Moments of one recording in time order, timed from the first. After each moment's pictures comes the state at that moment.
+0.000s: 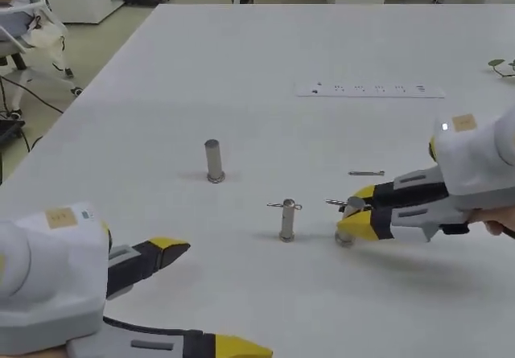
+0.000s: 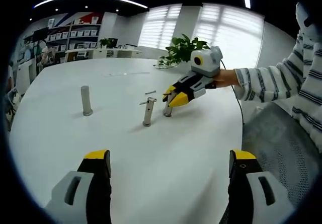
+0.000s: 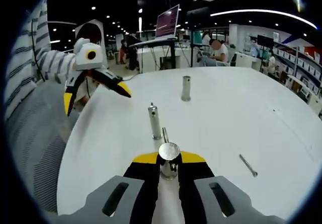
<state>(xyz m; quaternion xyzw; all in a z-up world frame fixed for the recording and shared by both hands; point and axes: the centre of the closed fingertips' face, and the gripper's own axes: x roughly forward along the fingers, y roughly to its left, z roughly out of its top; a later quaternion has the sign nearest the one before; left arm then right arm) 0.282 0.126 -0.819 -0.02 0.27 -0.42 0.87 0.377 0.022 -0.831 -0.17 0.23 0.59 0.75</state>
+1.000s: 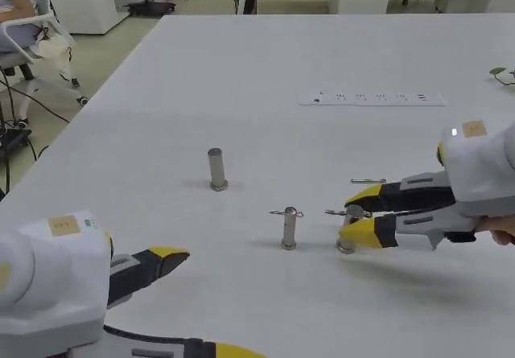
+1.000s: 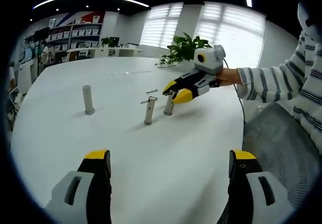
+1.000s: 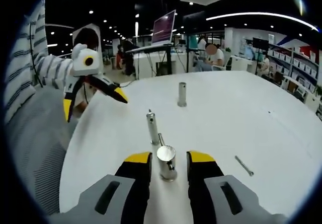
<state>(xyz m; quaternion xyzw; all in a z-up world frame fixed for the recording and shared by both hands) 0.279 0.128 -0.818 -0.02 0.27 -0.41 0.87 0.379 0.016 -0.815 -0.13 0.22 0.58 0.77</state>
